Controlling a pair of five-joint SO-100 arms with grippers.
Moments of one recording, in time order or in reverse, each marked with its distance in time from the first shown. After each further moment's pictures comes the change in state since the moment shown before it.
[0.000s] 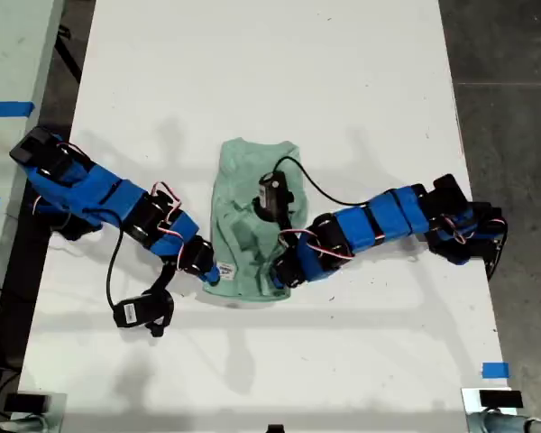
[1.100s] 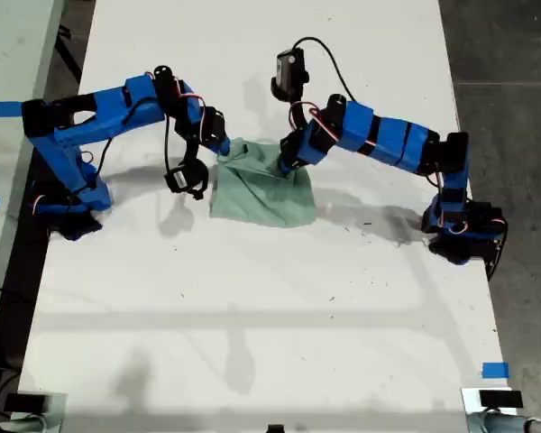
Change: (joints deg) arm 0 -48.7 3.8 1.0 9.0 39.9; arm 1 35.1 7.1 2.1 8.6 -26.0
